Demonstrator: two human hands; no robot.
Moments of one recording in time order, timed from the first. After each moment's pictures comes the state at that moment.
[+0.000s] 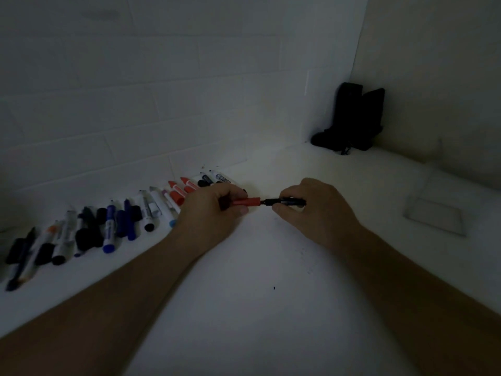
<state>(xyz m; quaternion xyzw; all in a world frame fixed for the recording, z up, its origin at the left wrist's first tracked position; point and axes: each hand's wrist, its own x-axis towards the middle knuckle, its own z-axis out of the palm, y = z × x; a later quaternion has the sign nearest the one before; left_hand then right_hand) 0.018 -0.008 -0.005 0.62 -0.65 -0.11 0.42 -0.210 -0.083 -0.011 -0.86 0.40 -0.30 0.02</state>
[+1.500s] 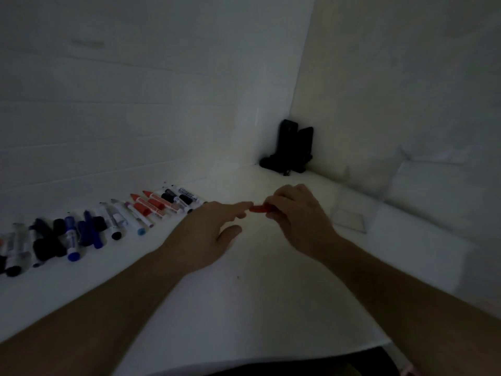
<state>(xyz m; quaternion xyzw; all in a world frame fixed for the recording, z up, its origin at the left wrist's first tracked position) -0.015 0.023 0.001 0.45 -0.83 0.00 0.34 -0.258 -0.018 0.029 -0.86 0.39 -0.29 -0.17</state>
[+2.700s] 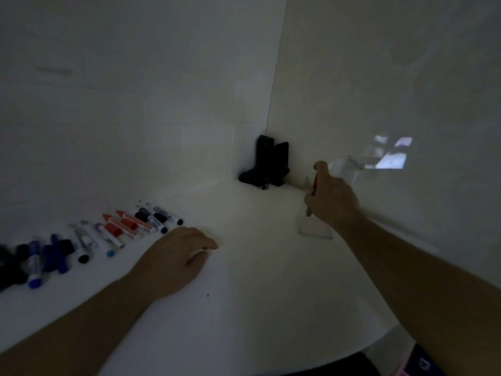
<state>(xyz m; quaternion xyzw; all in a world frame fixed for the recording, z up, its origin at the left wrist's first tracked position) -0.011 0.017 -0.019 0.44 -0.83 0.01 0.35 -0.349 -0.059 0.097 -0.66 0.69 -0.27 -0.09</state>
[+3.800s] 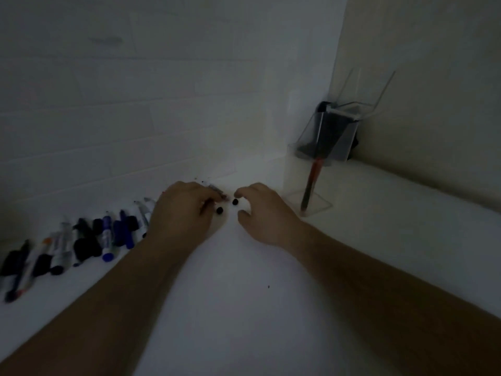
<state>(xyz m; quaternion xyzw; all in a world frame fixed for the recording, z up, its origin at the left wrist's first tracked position) 0.050 0.002 0.011 0.63 -0.70 0.11 0.32 -0.142 -0.063 0.002 -0.87 0.41 -0.26 0.10</state>
